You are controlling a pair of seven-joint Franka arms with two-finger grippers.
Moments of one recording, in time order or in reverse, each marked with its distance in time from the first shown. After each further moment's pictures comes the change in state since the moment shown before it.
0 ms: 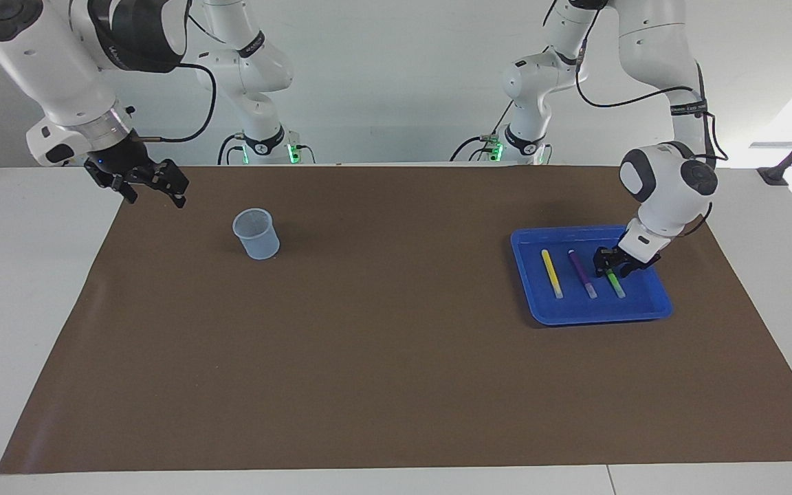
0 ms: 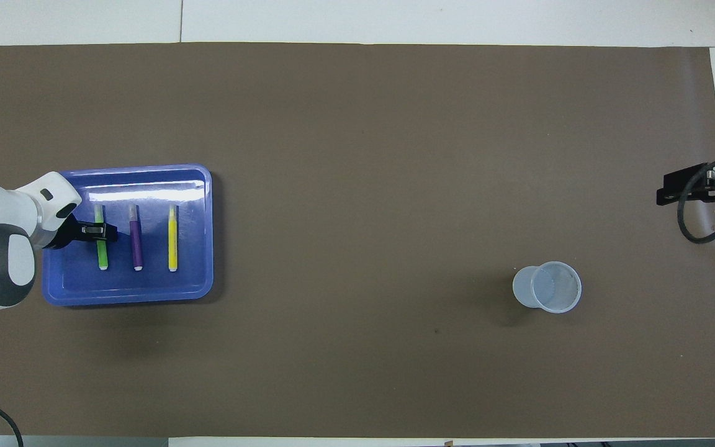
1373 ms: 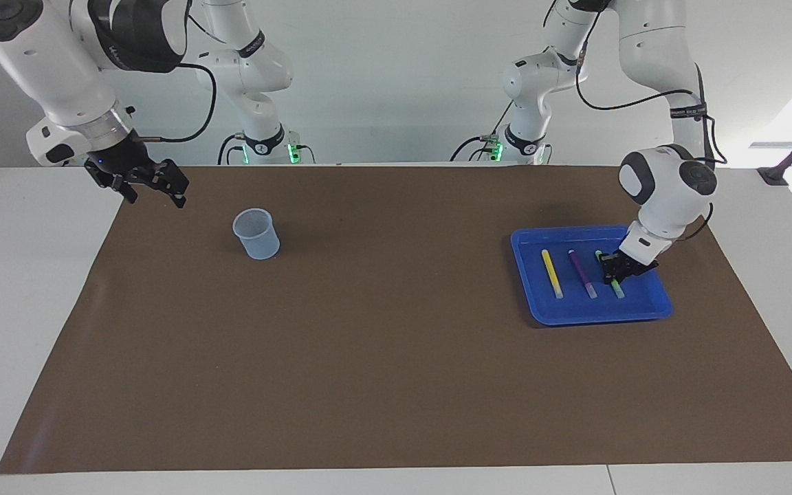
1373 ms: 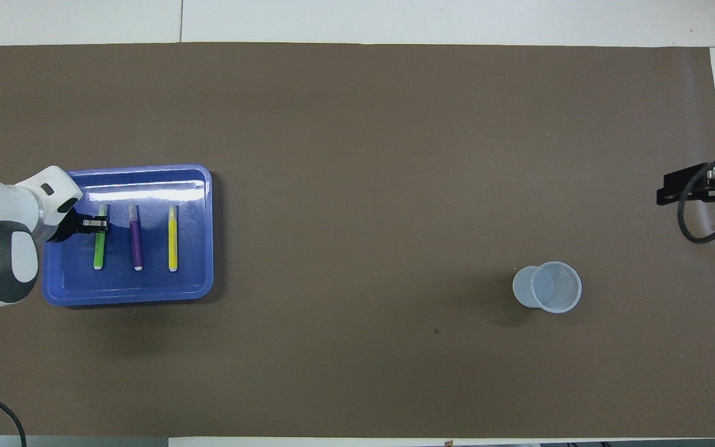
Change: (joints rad) left arm -0.005 0.010 -0.005 0.015 0.000 0.045 0.004; right arm 0.000 0.000 0.000 0.000 0.000 0.000 0.000
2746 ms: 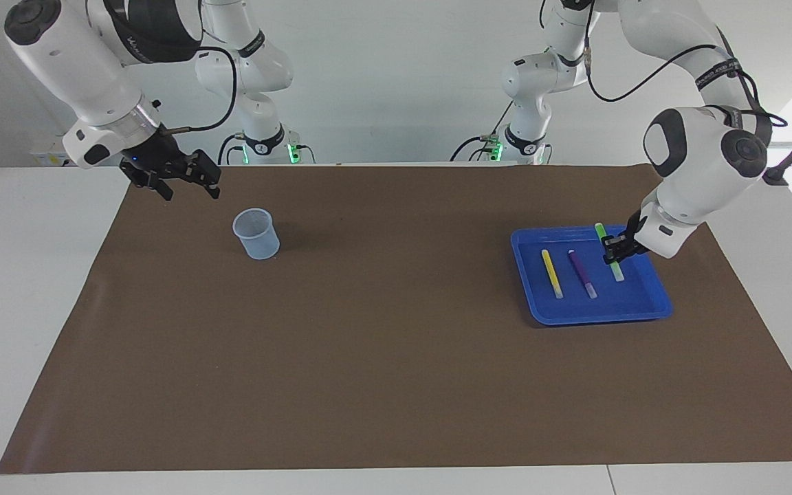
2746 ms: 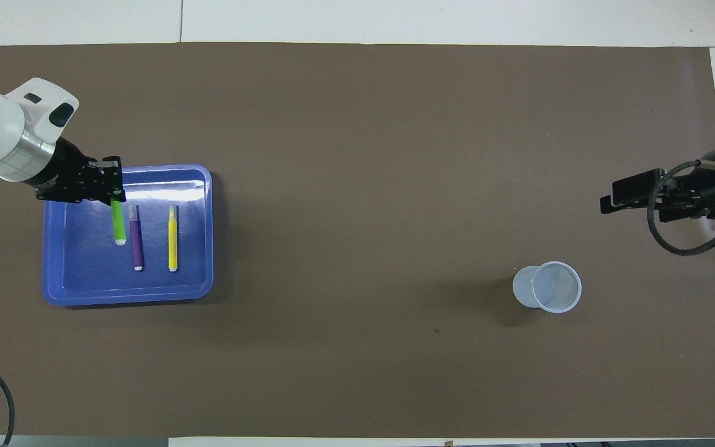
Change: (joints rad) left arm -0.062 -0.002 -0.166 0.512 -0.108 -0.699 -0.611; right arm 0.013 -0.007 0.047 -0.001 0.263 -0.049 0.014
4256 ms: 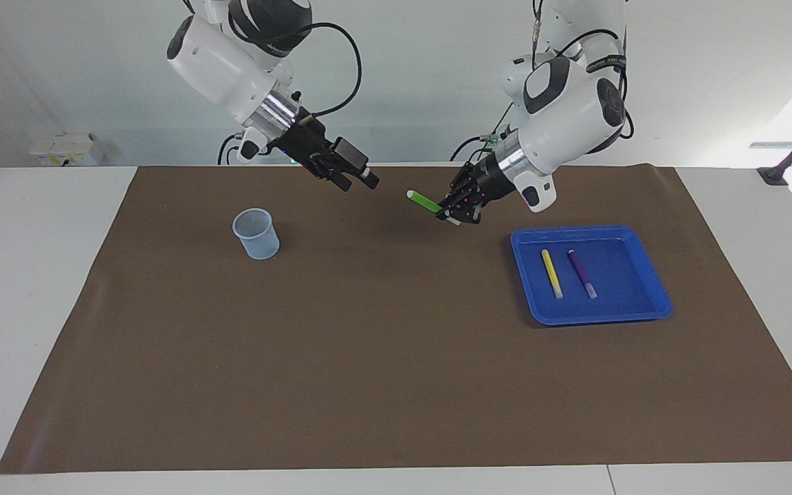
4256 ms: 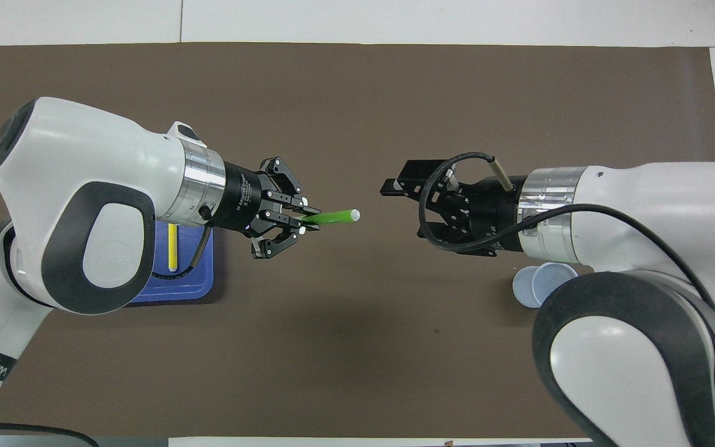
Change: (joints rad) left arm -0.065 -0.110 -0.270 -0.129 -0.561 0.251 -1.263; right arm 0.040 -0.088 0.375 -0.262 0.540 0.606 0.528
